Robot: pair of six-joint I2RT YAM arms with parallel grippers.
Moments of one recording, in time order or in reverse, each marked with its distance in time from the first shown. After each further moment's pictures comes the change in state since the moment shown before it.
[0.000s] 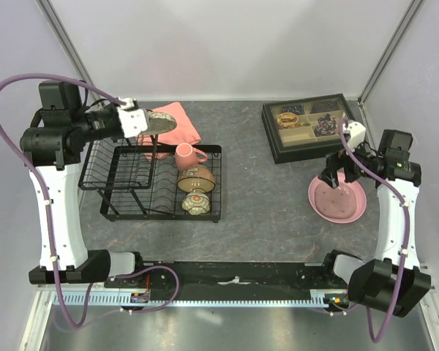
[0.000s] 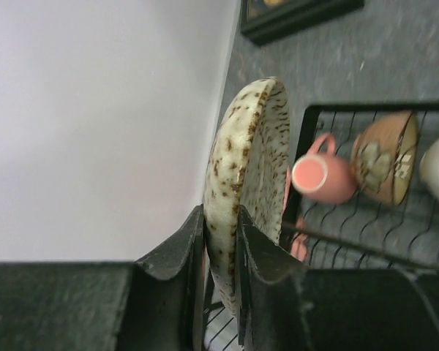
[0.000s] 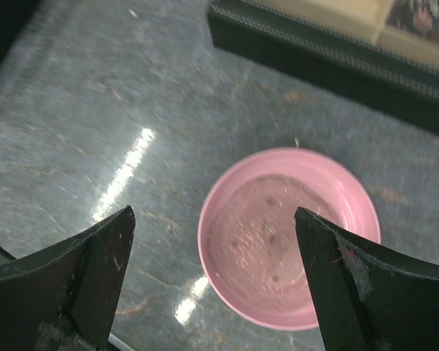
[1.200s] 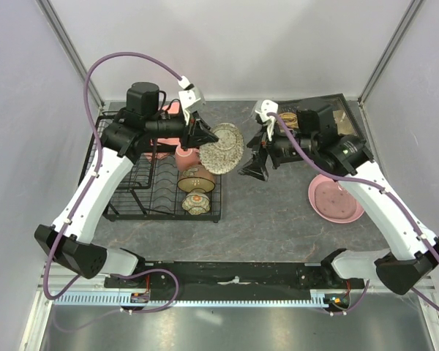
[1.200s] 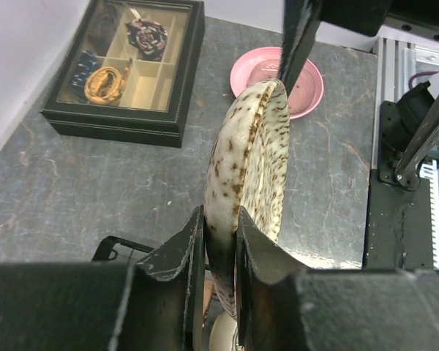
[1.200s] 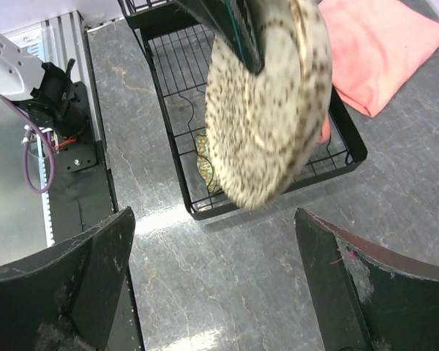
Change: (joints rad) left arm -0.433 0.067 -0.385 0.645 0.015 -1.029; right arm 0.901 0.151 0.401 0.226 0.023 0.417
